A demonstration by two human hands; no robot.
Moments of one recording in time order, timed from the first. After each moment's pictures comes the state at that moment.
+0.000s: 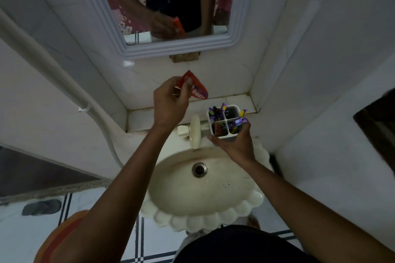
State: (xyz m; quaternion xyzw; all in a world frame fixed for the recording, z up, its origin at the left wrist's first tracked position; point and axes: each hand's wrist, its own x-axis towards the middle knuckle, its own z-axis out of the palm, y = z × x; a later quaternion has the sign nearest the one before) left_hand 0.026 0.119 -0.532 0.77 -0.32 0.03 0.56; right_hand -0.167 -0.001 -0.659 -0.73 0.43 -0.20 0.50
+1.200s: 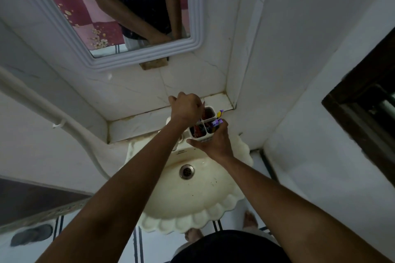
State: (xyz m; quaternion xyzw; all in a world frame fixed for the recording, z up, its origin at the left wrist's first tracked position) left_hand -0.025 0.020 -0.564 0.89 -0.43 -0.06 0.15; right_hand -0.177 -0.002 -0.668 -0.73 0.43 -0.18 0.49
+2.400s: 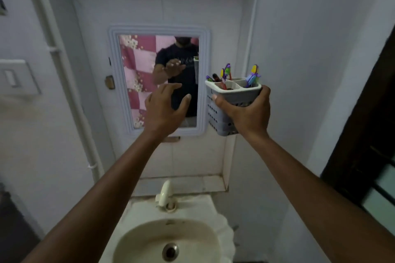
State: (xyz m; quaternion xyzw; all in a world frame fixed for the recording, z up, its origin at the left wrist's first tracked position) left_hand -0.098 0.098 -0.277 0.77 -0.38 0.29 0.43; right_hand -0.254 -0.077 -0.277 -0.71 0.22 -0.55 0.38
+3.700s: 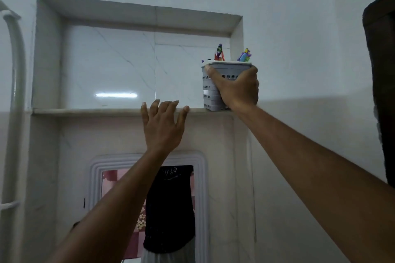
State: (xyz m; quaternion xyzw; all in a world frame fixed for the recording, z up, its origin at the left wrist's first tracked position) left_hand 0.048 -0.020 0.005 0.70 -0.33 0.51 0.38; right_hand -0.125 -0.134 0.094 -0.63 0.16 -0.70 0.29
